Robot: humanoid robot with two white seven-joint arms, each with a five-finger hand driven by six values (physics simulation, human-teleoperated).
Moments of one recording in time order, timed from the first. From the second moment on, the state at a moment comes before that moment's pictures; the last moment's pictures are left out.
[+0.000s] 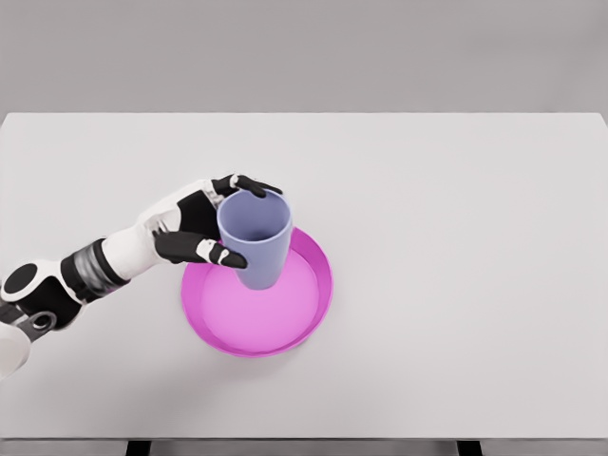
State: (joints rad) left arm -0.49 0.84 -0.95 -1.73 1.29 -0.28 -0.48; right arm -0.04 0.00 -0.25 0.26 -0.72 -0.17 0.61
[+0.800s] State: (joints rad) left arm -0.37 0.76 -0.85 -1.66 1.13 -0.27 -0.41; right arm -0.04 0.00 -0.25 0.26 -0.72 -0.17 0.61
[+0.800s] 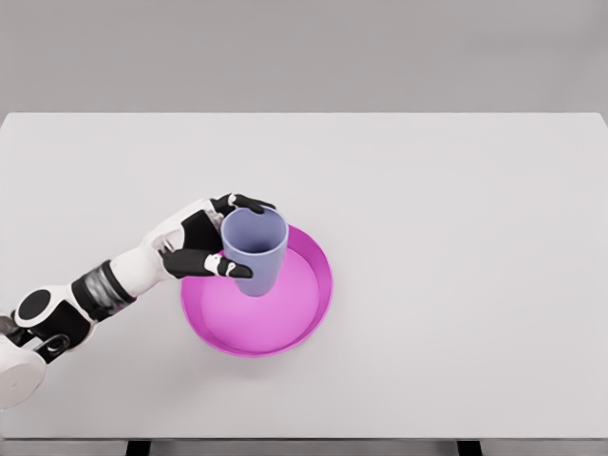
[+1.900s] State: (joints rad) left arm -0.36 0.76 -0.84 -1.65 1.07 -0.28 -0.40; right arm -0.04 0.00 -0.25 0.26 -0.72 -0.17 0.61
